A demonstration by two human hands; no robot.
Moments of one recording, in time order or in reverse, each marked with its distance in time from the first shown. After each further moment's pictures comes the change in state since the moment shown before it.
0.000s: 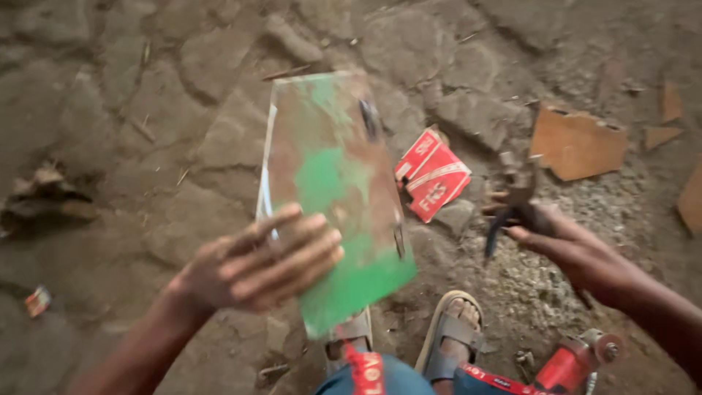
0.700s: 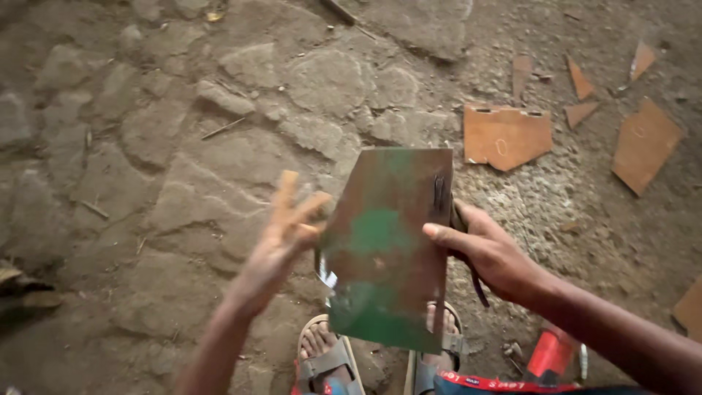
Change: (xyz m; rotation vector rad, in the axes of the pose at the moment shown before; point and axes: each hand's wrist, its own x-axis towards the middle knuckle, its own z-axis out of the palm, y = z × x) left_hand 0.083 0.026 0.092 -1.673 0.124 -1.231; right_hand -0.021 -0.029 0.020 0.667 0.117 -0.081
